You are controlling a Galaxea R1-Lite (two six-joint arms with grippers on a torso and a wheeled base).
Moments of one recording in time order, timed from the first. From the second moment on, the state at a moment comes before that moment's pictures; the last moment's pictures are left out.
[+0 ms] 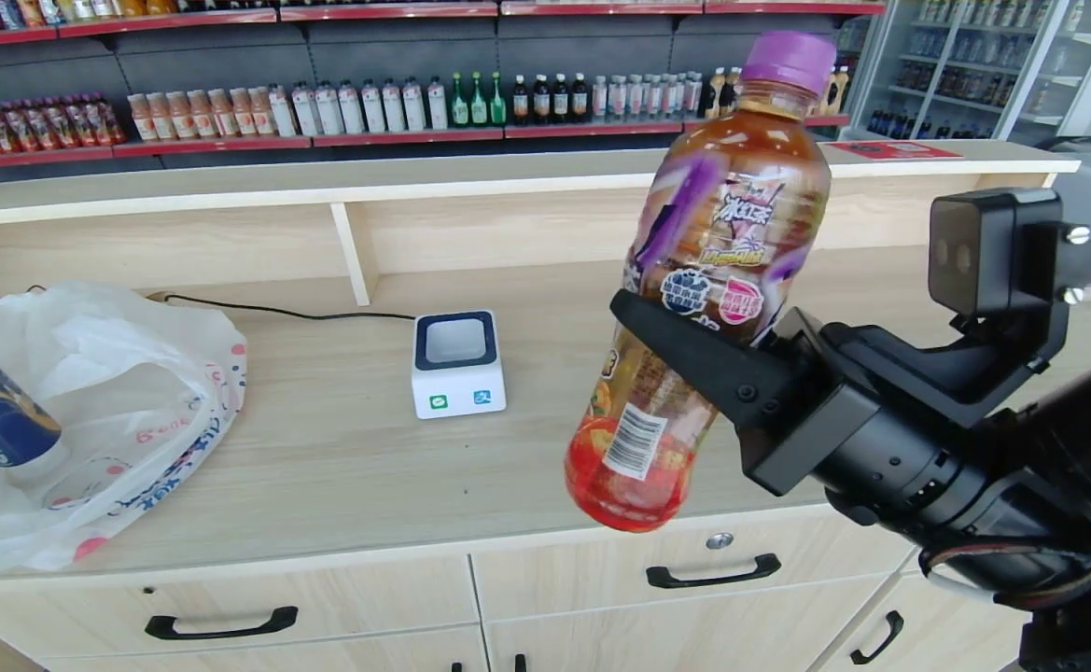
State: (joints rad) left arm 0.00 0.00 0.00 0.00 0.00 0.00; right arm 0.78 1.67 -0.59 -1.57 0.30 0.34
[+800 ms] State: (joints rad) left arm 0.00 0.00 0.00 0.00 0.00 0.01; right arm 0.89 1.61 -0.67 -1.57 0.31 0.64
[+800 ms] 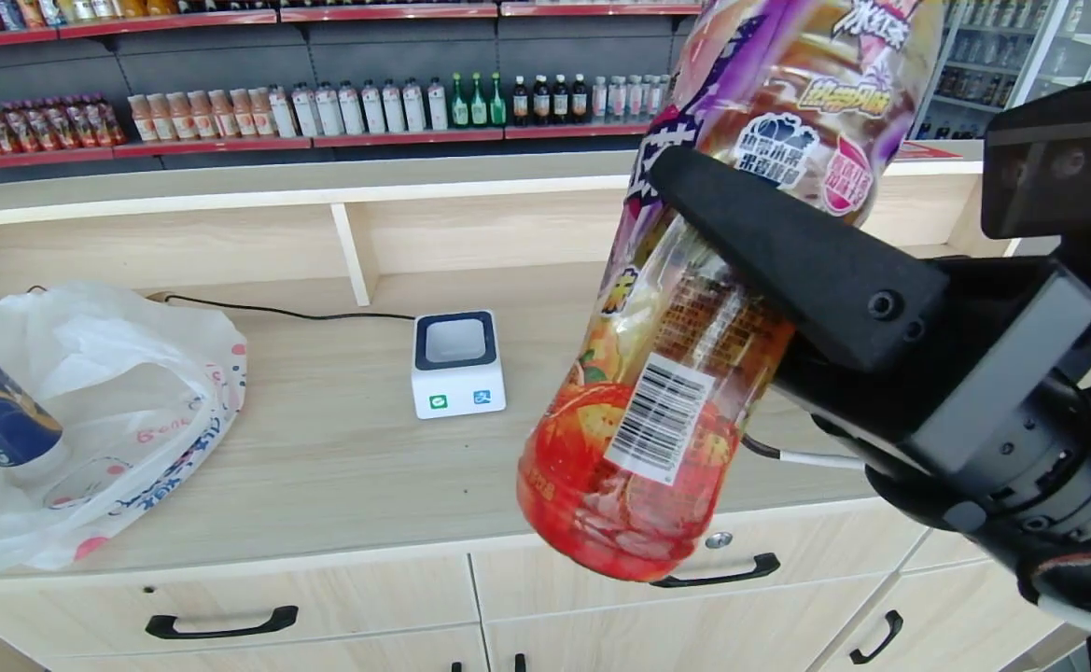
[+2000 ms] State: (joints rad) left arm 0.00 0.00 0.00 0.00 0.00 0.01; right arm 0.97 1.57 -0.66 -1.57 0.32 0.64
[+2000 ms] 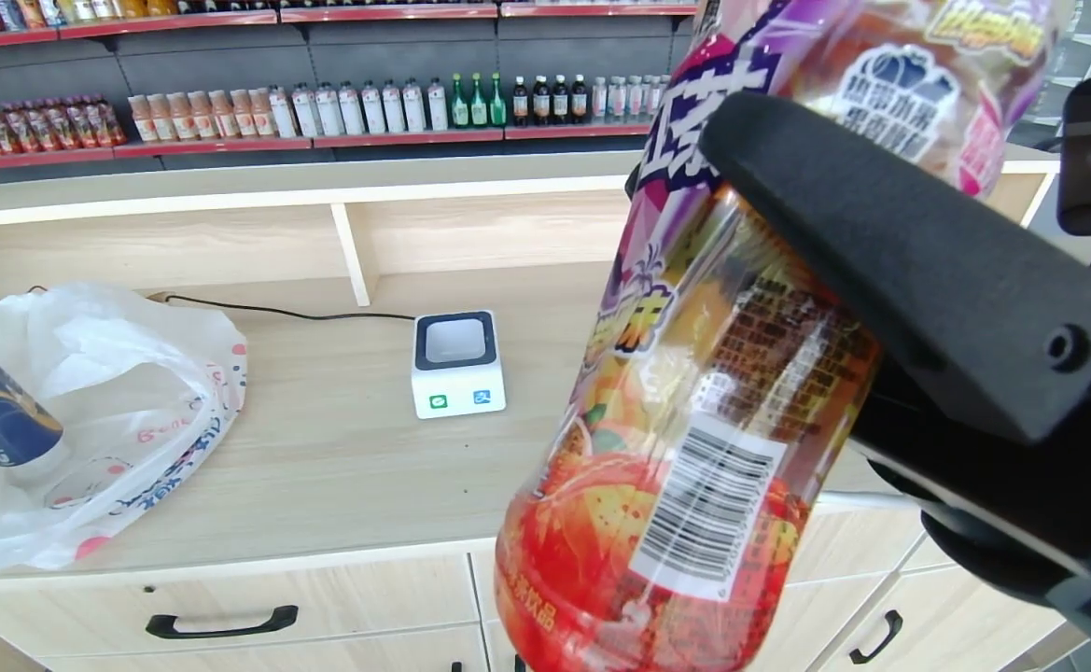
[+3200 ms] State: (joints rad) left arm 0.00 0.00 0.00 0.00 0.00 0.01; right arm 0.45 1.80 -0.68 -1.57 0.31 -0.02
